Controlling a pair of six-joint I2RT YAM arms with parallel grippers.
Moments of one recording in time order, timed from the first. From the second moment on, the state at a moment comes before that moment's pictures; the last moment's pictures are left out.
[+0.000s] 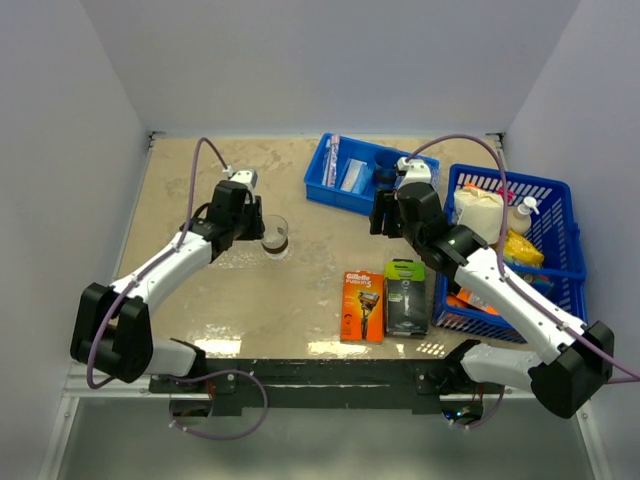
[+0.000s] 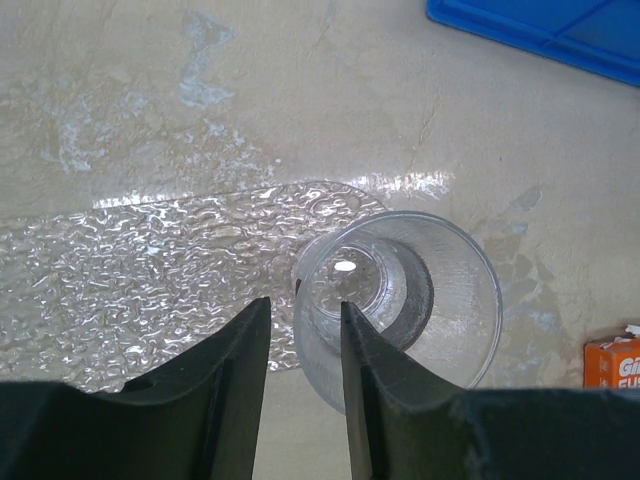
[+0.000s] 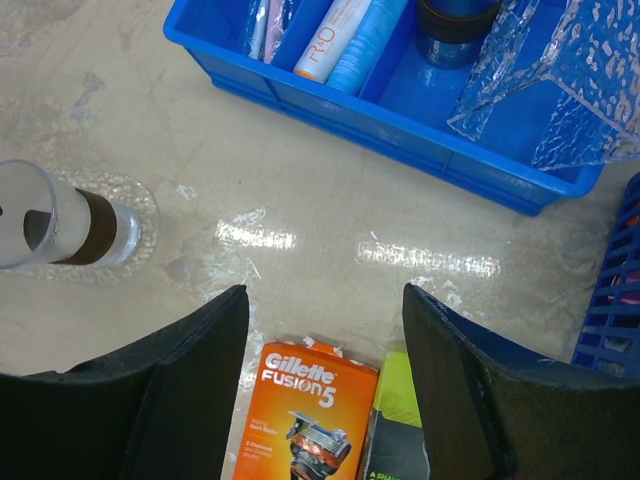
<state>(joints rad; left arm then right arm) -0.36 1.37 0.90 -0.28 -0.08 -0.32 0.61 1.17 1.04 -0.42 0.32 0.40</state>
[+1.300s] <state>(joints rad) -0.07 1.29 0.89 -0.38 0.11 0.04 0.61 1.07 0.99 -0.42 0.33 0.35</state>
